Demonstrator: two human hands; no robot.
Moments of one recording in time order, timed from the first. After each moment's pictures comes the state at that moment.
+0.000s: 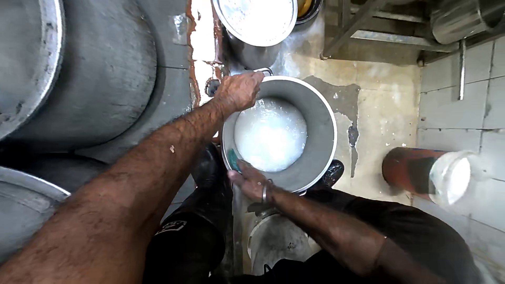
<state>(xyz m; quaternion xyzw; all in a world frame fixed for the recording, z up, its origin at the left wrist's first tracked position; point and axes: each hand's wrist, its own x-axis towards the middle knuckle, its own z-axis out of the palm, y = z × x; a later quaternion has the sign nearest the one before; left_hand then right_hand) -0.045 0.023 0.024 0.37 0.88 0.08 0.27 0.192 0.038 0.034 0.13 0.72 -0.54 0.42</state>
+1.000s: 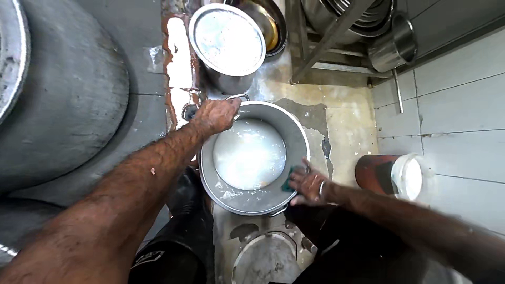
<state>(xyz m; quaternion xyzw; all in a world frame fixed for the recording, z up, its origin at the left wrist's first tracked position) -0.047 0.023 0.022 0.43 0.87 0.05 0.23 0.253 0.240 0.058 -0.19 0.87 -0.08 0.45</state>
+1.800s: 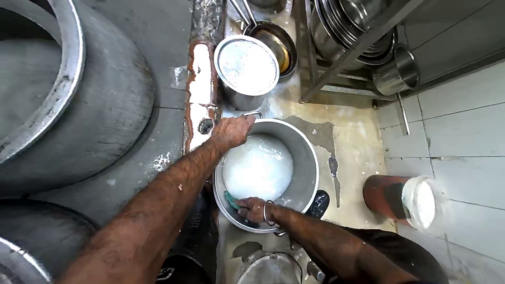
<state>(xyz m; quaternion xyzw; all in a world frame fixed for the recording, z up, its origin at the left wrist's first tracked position) -0.047 0.021 0.019 0.38 0.88 0.08 0.26 0.193 0.079 -0.031 -0.04 0.74 -0.44 0.51</state>
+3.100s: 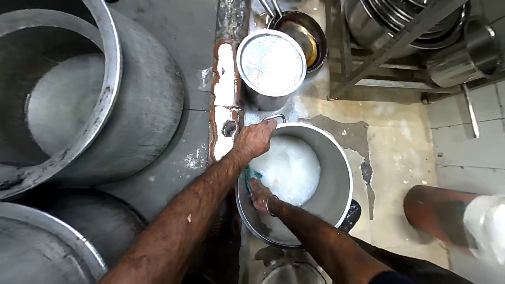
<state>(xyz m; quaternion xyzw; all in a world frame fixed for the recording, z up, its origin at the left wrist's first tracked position) -0.045 0.026 0.017 0.34 0.89 0.08 0.30 0.154 0.040 -0.129 0.03 0.81 -0.41 0.42</state>
